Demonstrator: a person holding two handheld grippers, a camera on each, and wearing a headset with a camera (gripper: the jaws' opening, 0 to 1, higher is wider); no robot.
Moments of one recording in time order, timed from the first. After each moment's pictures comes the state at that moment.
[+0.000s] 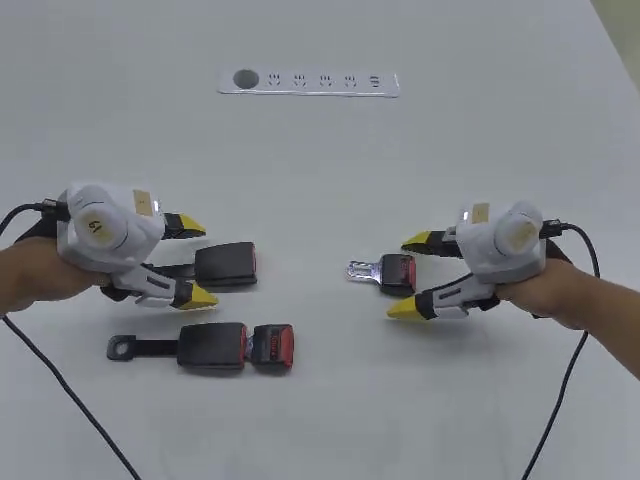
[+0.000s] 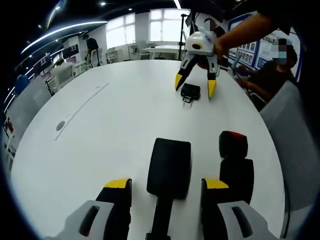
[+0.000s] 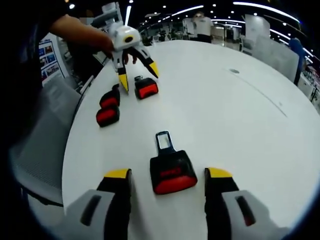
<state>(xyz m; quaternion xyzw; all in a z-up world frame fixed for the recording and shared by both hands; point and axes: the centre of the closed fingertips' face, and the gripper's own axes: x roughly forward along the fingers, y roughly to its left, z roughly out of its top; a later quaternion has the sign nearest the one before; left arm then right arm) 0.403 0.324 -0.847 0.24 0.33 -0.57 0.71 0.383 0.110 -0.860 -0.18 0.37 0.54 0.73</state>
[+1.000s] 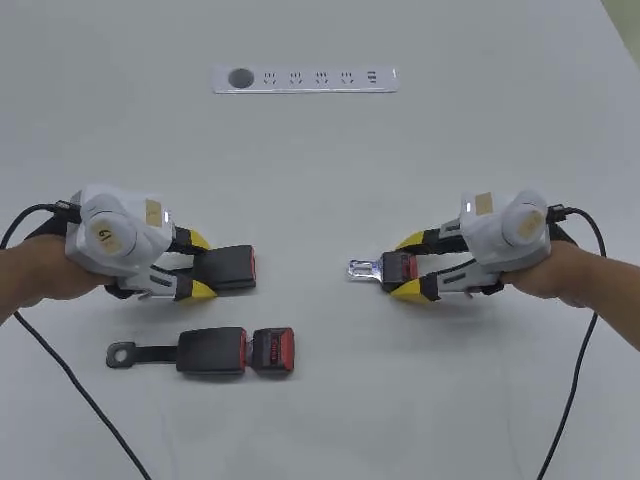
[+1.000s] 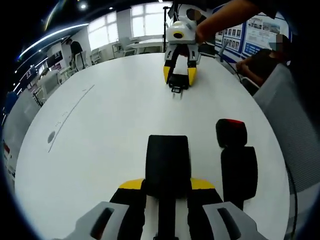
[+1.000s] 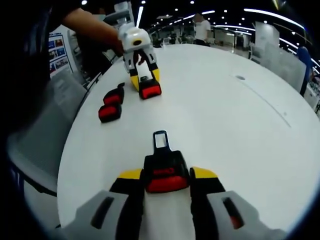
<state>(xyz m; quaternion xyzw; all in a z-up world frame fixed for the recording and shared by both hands) 0.403 0.325 -0.847 0.29 0.32 -0.61 0.67 0.389 0.113 -0.854 -0.19 0.34 0.58 0.72</state>
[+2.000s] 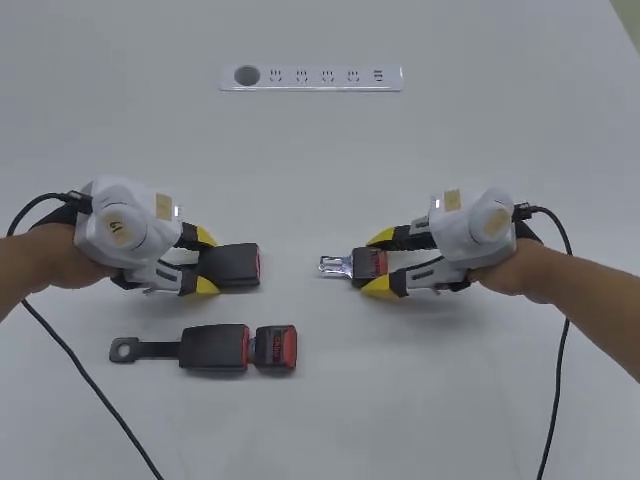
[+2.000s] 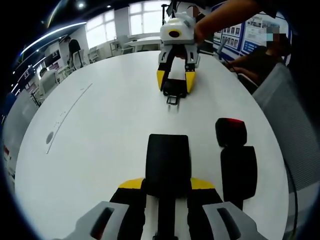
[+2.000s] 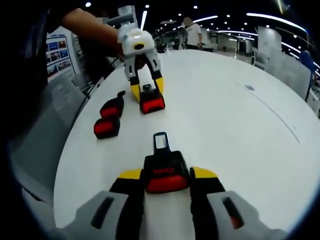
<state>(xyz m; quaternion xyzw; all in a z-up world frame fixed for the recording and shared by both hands) 0.401 0.324 -0.854 0.30 0.33 -0.61 0.66 0.392 0.168 -0.855 -0.19 0.32 0.59 0.72</state>
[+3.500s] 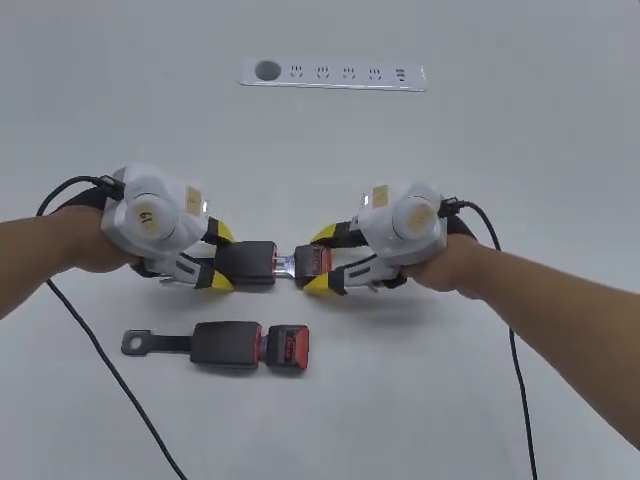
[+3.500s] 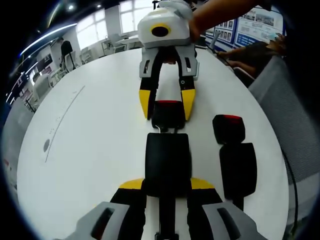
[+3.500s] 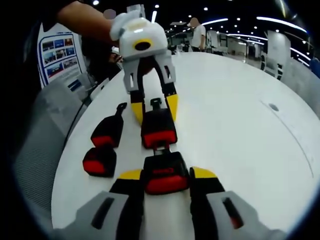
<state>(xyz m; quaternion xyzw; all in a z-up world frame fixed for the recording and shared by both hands) 0.398 0.319 -0.855 0.33 0.33 -0.62 0.63 0.403 0.247 -0.859 -0.19 0.31 0.62 0.69</state>
